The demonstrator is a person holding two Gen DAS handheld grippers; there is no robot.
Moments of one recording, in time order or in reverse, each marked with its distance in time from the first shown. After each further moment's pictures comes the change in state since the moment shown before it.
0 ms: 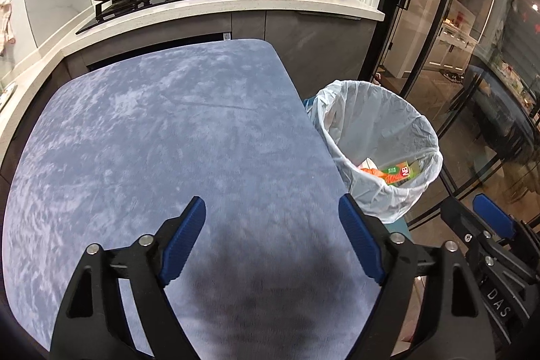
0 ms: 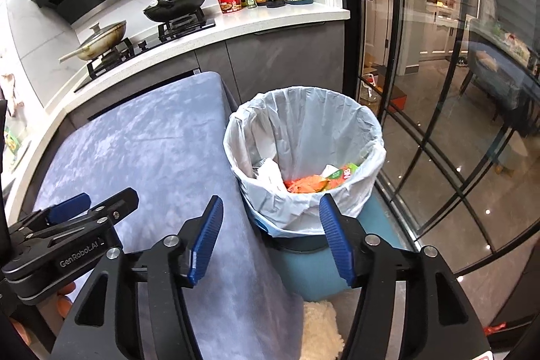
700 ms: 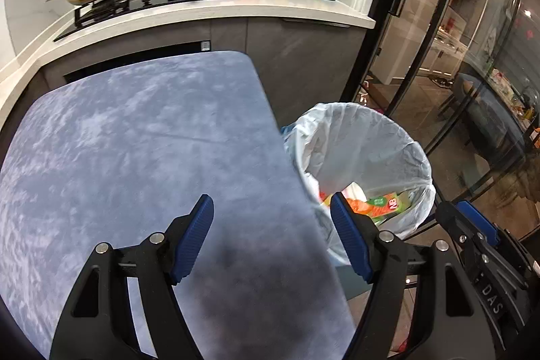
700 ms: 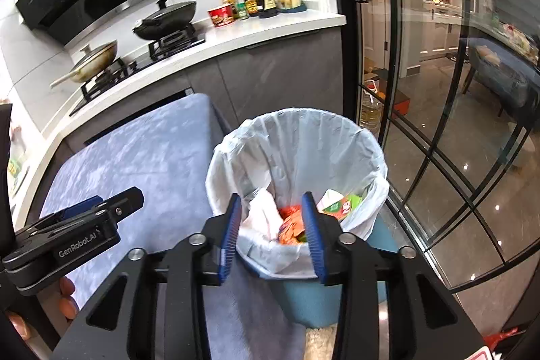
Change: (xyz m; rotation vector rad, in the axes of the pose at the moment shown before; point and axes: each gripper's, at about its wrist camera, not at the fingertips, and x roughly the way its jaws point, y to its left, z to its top) left arm 0.039 -0.018 0.047 -0.007 -0.011 -0.063; right arm 0.037 -0.022 0.038 0.049 -0.037 0.033
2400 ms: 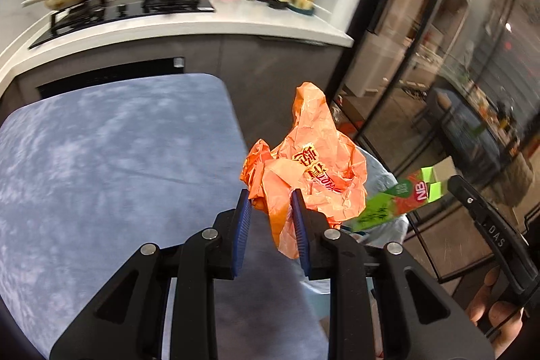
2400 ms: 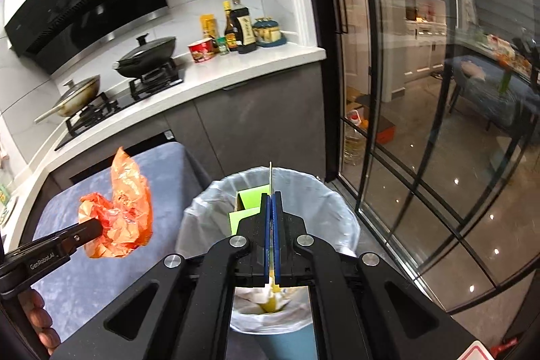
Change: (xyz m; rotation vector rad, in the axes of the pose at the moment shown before) left arm 0.016 -0.009 0.044 0.007 -0.028 -0.146; right arm 0.011 -0.044 0.058 0.048 -0.122 -0.056
